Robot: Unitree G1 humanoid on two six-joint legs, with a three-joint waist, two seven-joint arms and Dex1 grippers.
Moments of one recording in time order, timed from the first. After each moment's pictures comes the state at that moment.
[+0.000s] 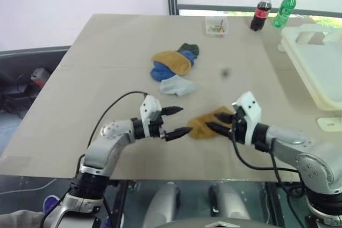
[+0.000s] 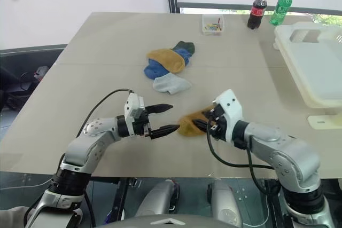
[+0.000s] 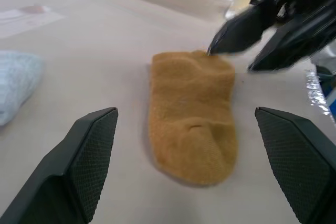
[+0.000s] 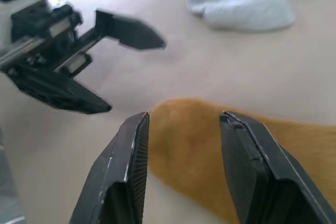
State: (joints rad) left arm -0.24 0.50 -0.11 -0.11 -0.42 0.36 -1.00; right arm -0.24 -0.51 0.01 -0.68 0.66 1.12 0.37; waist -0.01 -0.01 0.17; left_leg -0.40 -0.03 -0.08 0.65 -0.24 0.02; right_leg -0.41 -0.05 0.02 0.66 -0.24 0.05
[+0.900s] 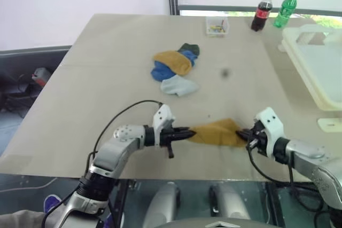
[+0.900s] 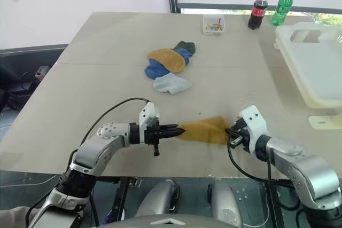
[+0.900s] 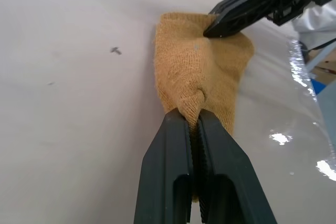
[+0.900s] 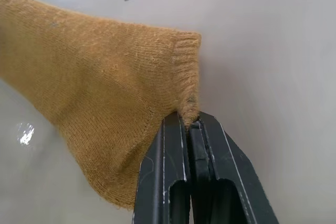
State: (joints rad) left arm -0.28 0.48 -0.22 -0.13 -0.40 0.50 -1.02; right arm 0.01 -0.57 -0.09 -0.68 0.53 1.11 0.36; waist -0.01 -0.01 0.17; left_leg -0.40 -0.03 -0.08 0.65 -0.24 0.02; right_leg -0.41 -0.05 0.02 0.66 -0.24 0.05
